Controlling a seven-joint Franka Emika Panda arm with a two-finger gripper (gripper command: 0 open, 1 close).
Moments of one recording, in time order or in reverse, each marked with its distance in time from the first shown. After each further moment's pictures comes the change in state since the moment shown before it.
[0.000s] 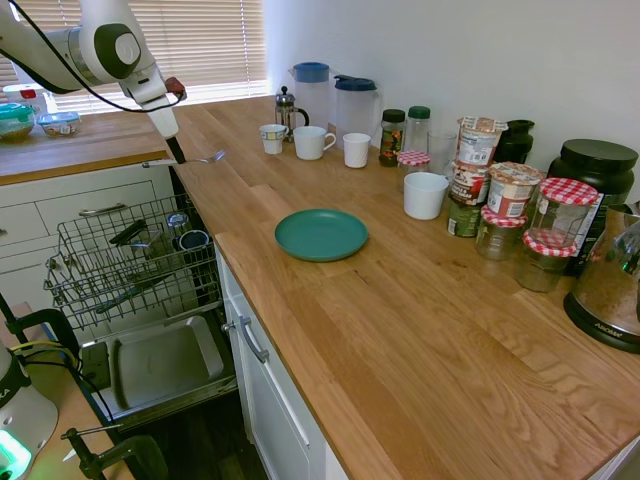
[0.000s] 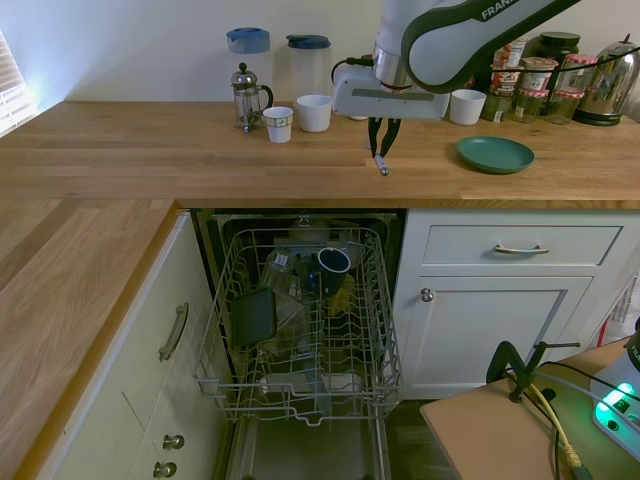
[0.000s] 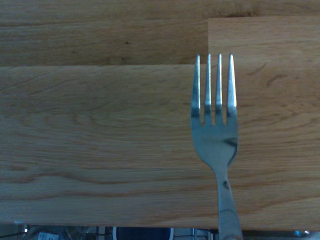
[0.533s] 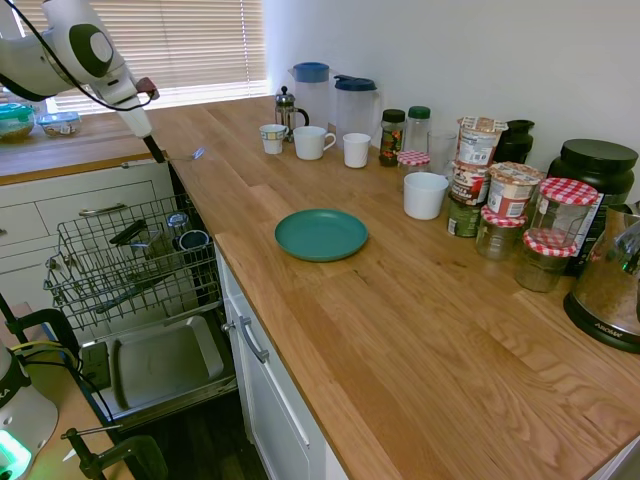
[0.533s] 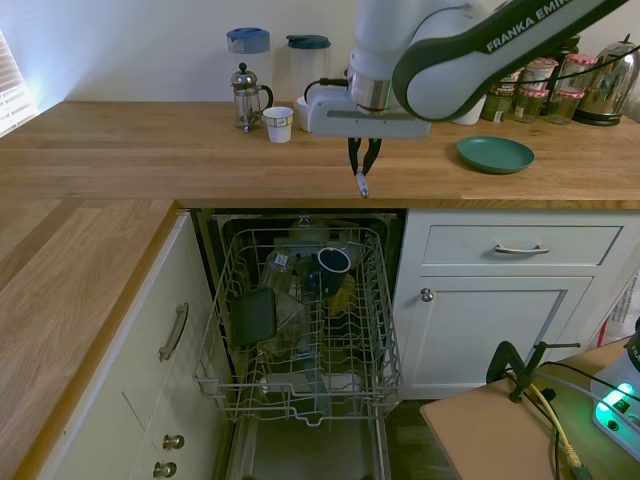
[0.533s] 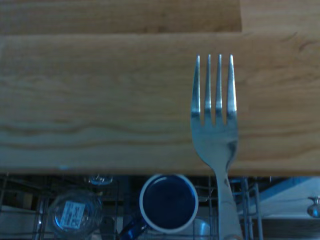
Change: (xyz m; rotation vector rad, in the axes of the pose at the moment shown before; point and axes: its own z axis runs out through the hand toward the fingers) arm -0.088 0.024 0.003 0.030 0.054 -0.008
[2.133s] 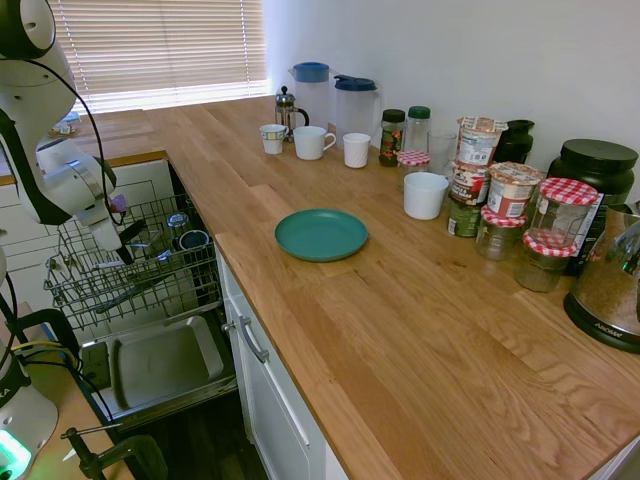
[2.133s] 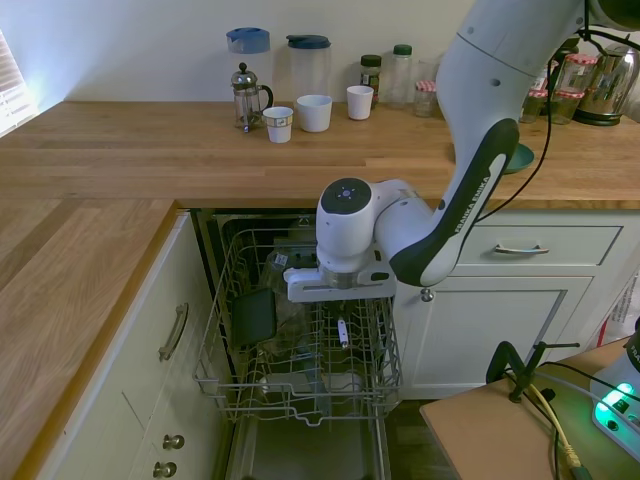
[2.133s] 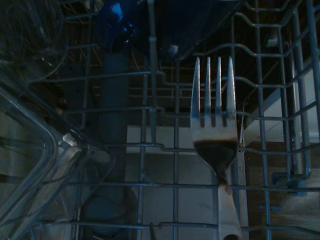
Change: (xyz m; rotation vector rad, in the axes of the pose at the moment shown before) arm -0.146 0.104 0.220 -0.109 -0.049 -0.028
